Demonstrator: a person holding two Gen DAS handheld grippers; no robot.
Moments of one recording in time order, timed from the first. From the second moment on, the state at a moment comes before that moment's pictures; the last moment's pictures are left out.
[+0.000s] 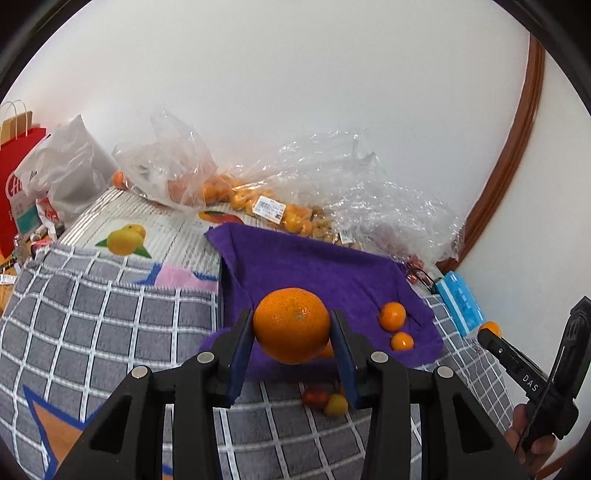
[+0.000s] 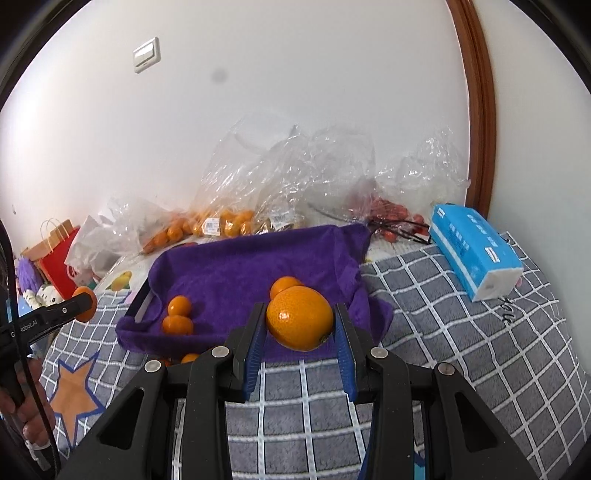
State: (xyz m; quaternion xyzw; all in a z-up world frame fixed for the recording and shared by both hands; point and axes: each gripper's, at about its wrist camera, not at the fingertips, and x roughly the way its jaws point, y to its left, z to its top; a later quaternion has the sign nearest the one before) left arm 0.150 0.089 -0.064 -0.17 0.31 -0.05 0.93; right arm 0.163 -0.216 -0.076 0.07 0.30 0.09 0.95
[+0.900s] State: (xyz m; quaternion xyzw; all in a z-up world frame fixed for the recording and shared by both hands) left arm 0.229 0.094 -0.108 -0.19 0.32 -0.05 0.92; right arm 0.256 -0.210 -0.111 0.09 0.32 0.08 0.94
